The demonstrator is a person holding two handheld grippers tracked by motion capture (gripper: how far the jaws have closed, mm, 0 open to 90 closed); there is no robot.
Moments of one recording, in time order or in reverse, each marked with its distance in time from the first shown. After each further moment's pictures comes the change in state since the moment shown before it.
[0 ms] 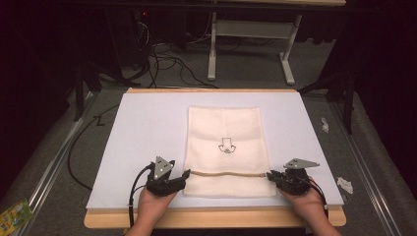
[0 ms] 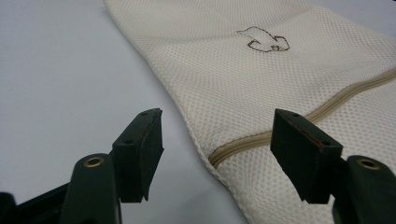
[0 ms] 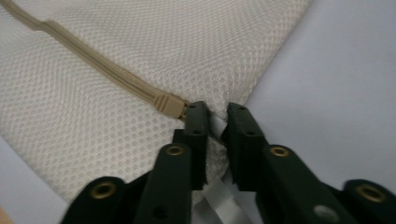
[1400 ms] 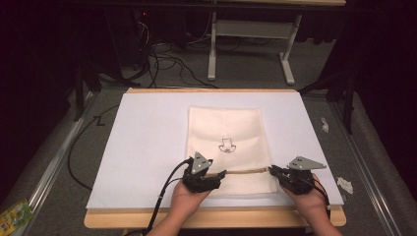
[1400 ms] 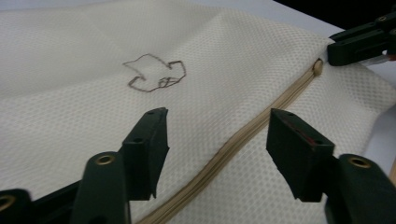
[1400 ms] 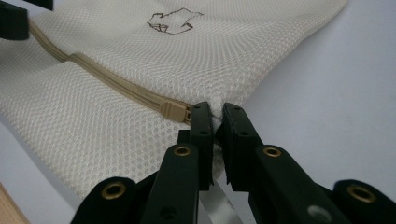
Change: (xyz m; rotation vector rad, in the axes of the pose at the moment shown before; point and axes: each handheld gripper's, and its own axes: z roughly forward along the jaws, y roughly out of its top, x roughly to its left) left arm -0.077 0.037 0.059 -0.006 -0.224 0.034; right arm 0.010 0.013 -0.023 -0.126 -0.037 -0.091
